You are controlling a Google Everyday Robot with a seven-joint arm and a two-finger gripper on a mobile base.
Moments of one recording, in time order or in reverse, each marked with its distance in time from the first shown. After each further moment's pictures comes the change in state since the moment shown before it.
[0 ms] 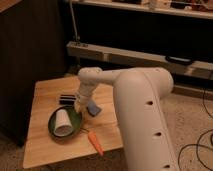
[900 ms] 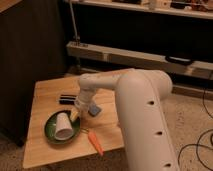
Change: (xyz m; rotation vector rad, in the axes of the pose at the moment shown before) arm 0.029 0.039 0.041 -0.091 0.056 -0.033
